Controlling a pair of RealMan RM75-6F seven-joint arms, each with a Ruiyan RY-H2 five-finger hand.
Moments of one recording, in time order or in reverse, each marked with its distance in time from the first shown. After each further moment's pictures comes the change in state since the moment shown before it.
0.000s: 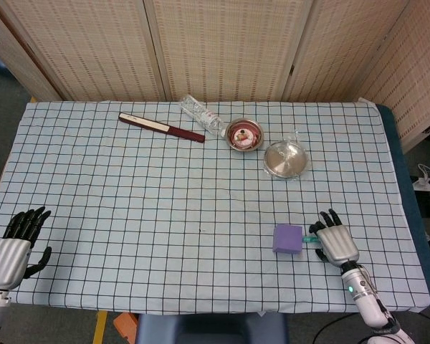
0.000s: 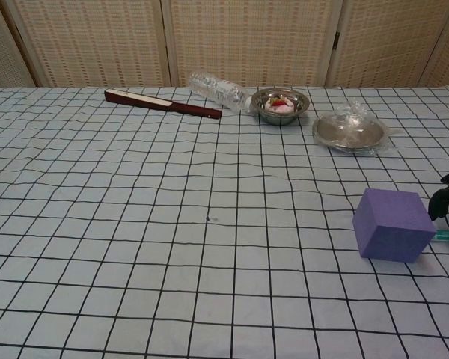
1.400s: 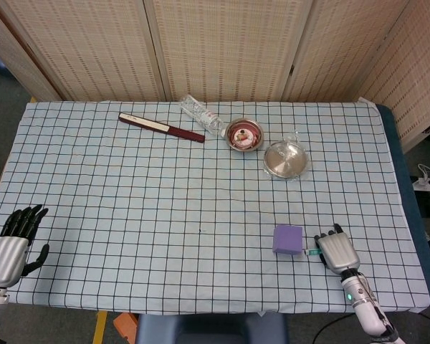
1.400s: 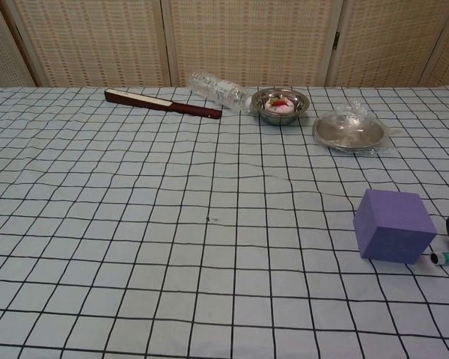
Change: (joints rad) left arm -0.006 -0.006 -0.007 0.022 -0.014 0.004 0.000; right arm -0.007 -0.021 -0.063 -0.012 0.081 0.033 -0.173
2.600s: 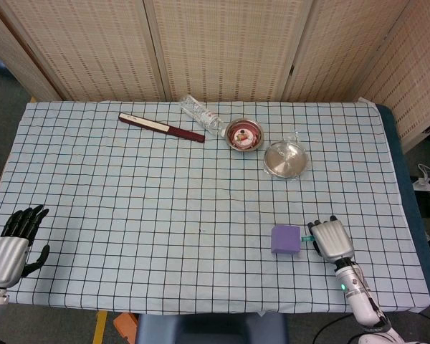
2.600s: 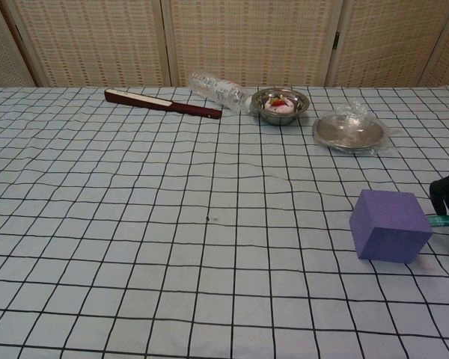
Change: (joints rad) left arm -0.002 0.012 0.006 -0.010 0.005 -0.008 -0.023; right arm 0.049 0.011 0.066 -0.087 0.013 0.033 -0.068
